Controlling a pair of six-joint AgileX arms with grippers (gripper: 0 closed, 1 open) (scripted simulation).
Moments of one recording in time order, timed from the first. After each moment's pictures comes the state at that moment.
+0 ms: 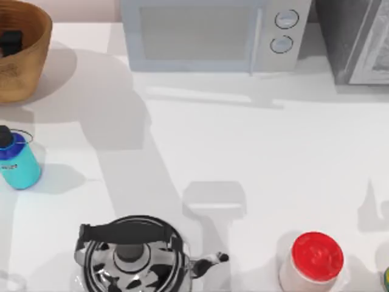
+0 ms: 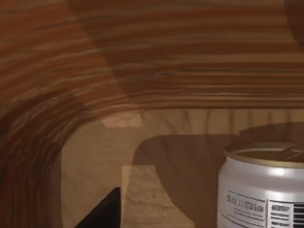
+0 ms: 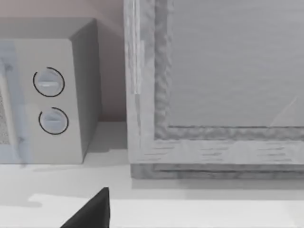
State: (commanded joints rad) left arm 0.18 2.64 2.39 -1.03 0.12 0.19; right arm 0.00 0.00 0.00 0.00 0.00 0.00
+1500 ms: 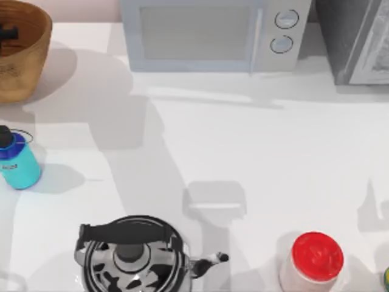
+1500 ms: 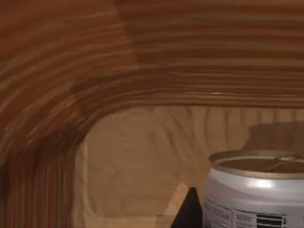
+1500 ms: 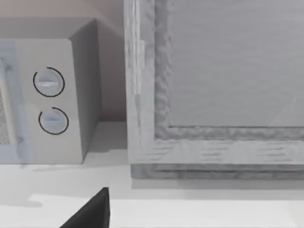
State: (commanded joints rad) left arm 0.19 2.51 2.30 -0.97 0.09 0.17; right arm 0.00 0.00 0.00 0.00 0.00 0.00
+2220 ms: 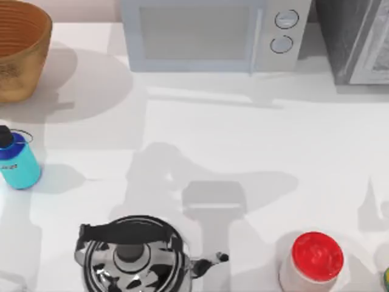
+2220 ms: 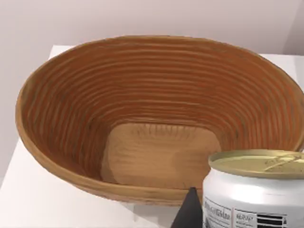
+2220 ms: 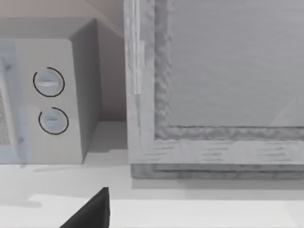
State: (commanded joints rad) left arm 0.10 1.31 1.21 -0.47 0.00 0.06; right arm 0.00 0.00 0.00 0.00 0.00 0.00
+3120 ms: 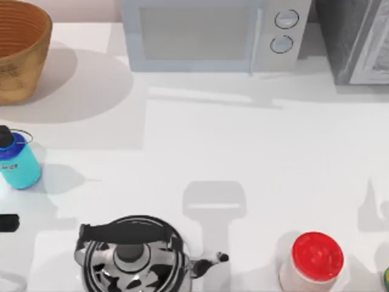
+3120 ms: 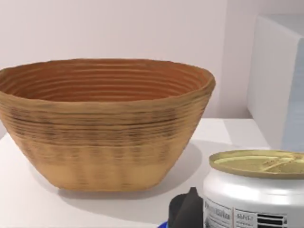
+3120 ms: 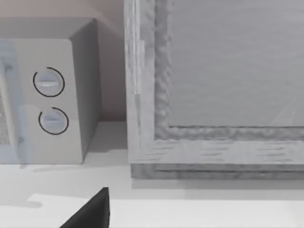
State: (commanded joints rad) left arm 0.00 0.01 0.01 0.00 0.00 0.00; right arm 0.00 0.00 0.00 0.00 0.00 0.00
